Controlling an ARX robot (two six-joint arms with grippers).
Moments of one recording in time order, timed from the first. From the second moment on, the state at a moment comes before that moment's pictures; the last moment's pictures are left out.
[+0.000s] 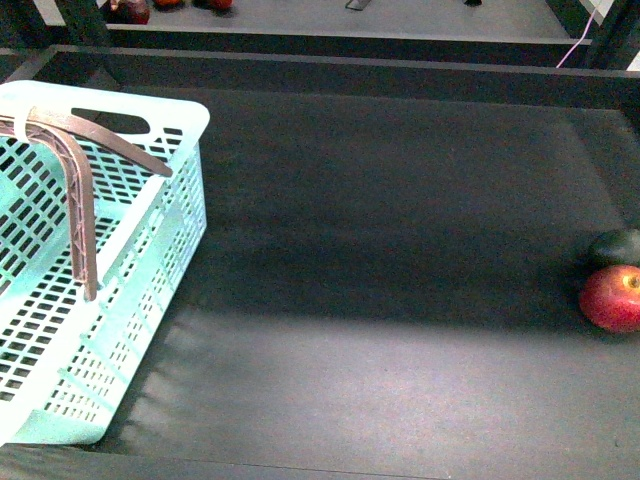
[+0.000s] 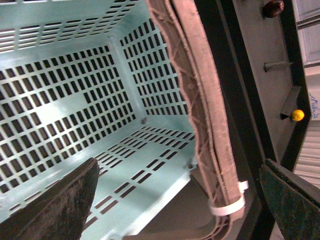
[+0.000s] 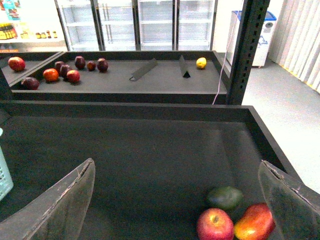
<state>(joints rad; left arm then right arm) 0.12 1.37 0.55 0.23 0.10 -1.01 0.00 0.01 0.02 0.00 0.00 0.00</state>
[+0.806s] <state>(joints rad) 0.11 1.85 0.94 0.26 0.13 -1.24 0.00 0.01 0.02 0.00 0.00 0.00</state>
